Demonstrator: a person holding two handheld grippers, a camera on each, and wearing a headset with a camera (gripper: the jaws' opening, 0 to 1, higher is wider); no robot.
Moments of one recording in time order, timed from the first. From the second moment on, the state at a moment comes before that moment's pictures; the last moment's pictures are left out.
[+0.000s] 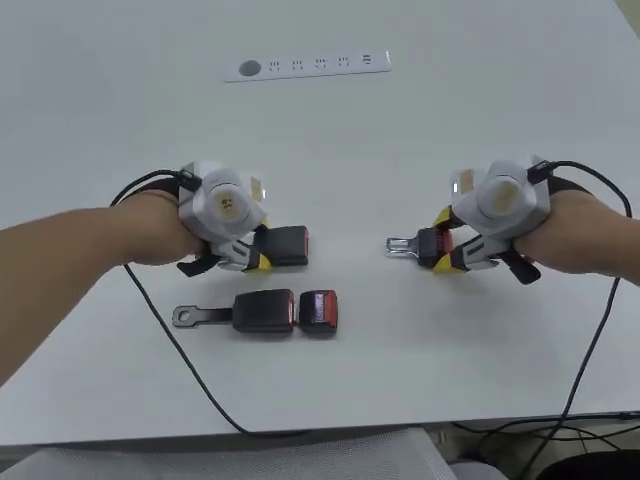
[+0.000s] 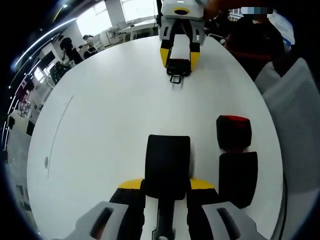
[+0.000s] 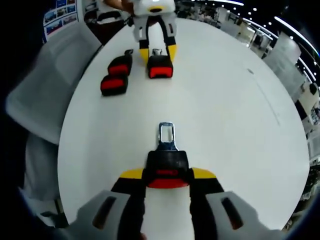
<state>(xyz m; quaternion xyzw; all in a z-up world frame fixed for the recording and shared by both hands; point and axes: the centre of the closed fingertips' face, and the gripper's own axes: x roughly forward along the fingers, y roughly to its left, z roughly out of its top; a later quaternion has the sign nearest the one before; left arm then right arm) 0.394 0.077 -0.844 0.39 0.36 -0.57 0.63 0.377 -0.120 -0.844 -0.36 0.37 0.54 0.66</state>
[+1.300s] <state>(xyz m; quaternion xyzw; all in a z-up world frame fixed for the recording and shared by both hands) 0.397 0.078 -0.847 0.40 0.36 -0.56 0.63 0.387 -0.015 -0.845 -0.36 0.35 0.56 0.66</state>
